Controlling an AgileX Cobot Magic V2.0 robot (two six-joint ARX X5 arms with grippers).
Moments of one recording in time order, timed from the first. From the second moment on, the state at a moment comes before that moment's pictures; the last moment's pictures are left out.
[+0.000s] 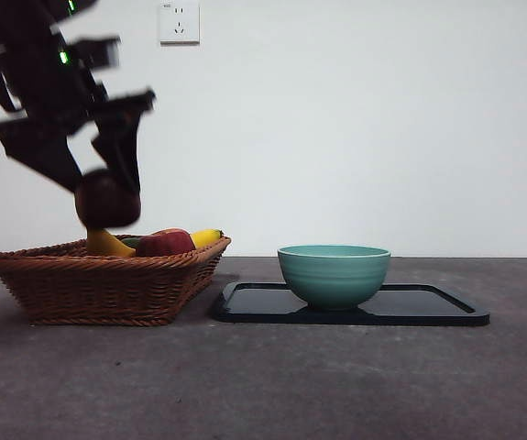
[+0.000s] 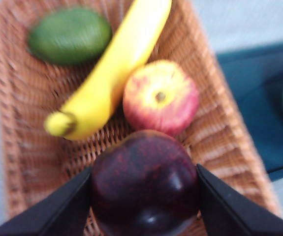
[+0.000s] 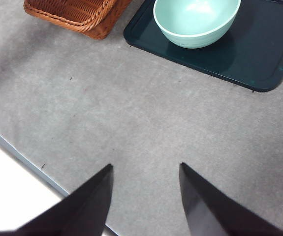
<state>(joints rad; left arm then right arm) -0.34 1.56 1.17 -0.45 0.03 -0.07 0.38 0.61 0.78 -0.93 -0.34 0.11</state>
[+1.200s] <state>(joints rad) -0.34 1.61 1.17 -0.54 0.03 -0.06 0.38 0.61 0.78 -0.93 -0.31 0.11</state>
